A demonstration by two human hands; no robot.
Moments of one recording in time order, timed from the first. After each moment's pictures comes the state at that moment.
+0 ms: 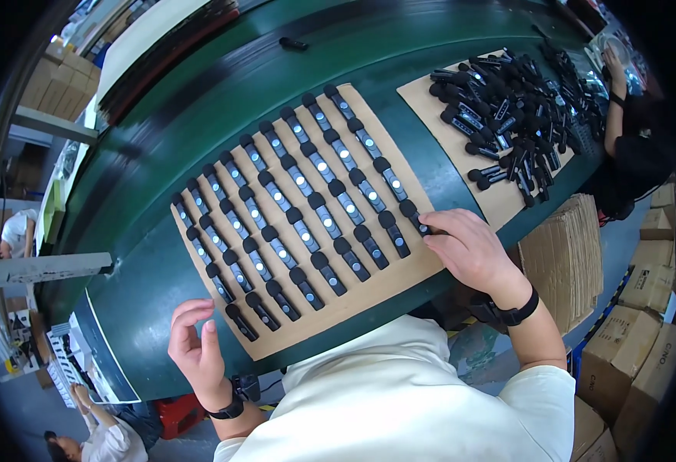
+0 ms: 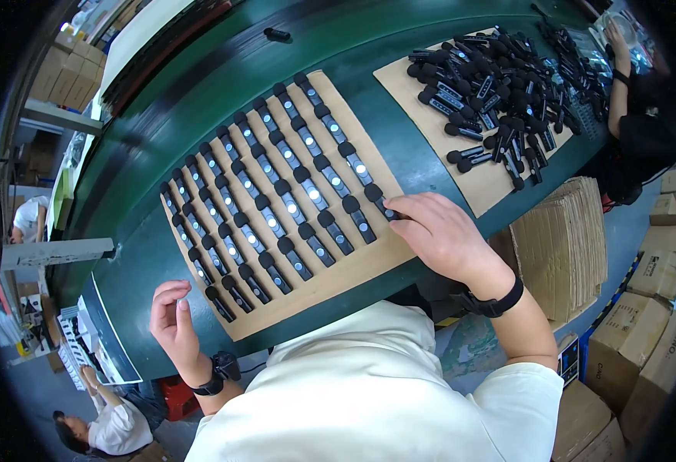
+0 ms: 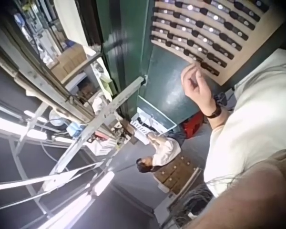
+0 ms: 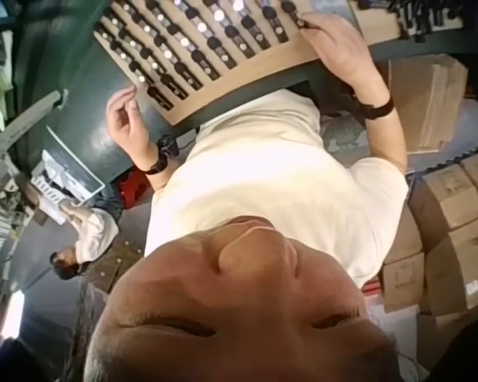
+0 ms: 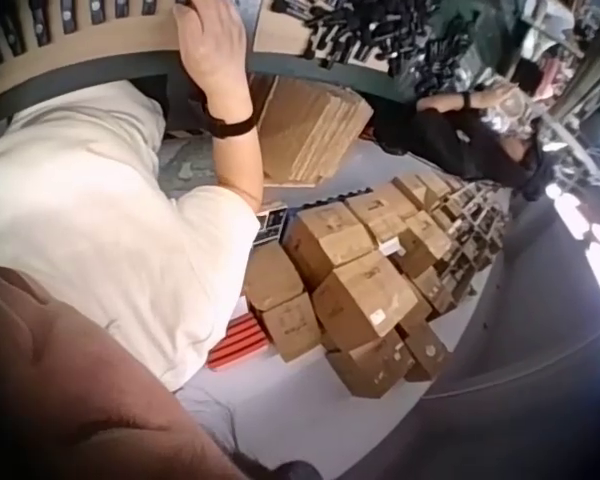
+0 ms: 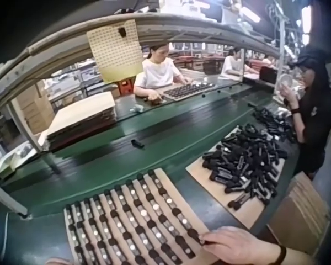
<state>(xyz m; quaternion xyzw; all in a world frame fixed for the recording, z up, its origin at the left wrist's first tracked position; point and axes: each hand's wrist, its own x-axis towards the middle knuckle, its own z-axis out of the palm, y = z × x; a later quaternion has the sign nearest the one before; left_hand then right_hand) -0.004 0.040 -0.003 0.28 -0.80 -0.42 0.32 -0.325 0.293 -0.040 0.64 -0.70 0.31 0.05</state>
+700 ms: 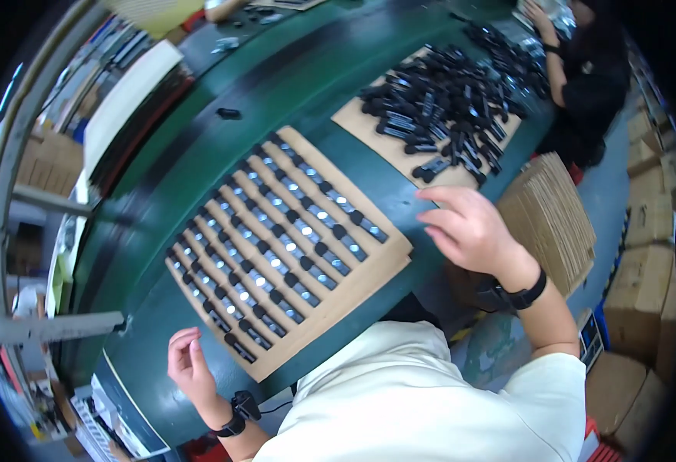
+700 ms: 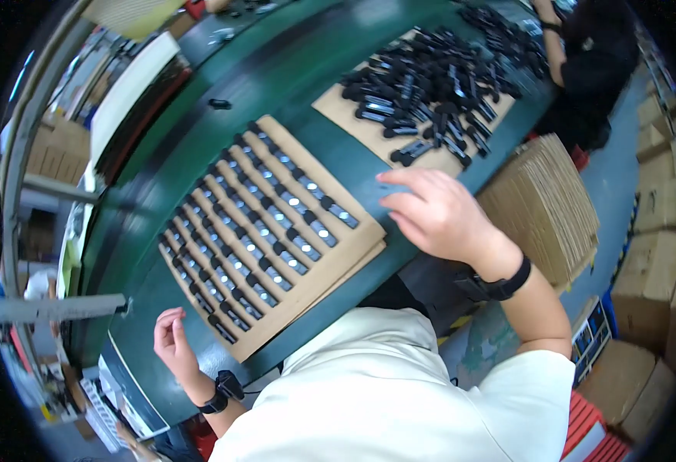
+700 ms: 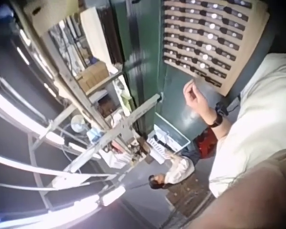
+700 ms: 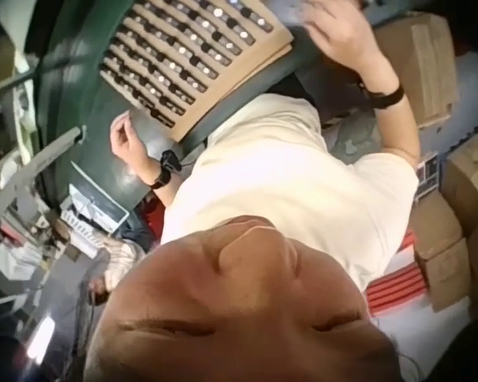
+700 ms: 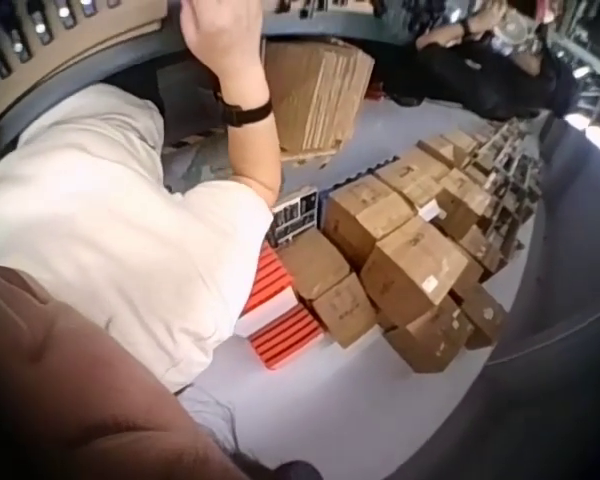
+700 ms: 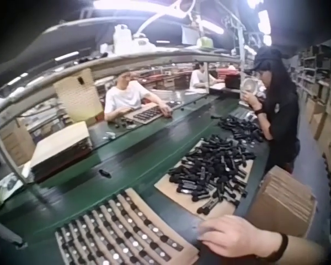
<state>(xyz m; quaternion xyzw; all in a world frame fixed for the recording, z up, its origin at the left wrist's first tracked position) 0.008 0.013 -0.019 0.26 -0.81 -0.40 0.34 -0.333 0.348 0.005 0.57 -0.75 0.31 0.11</state>
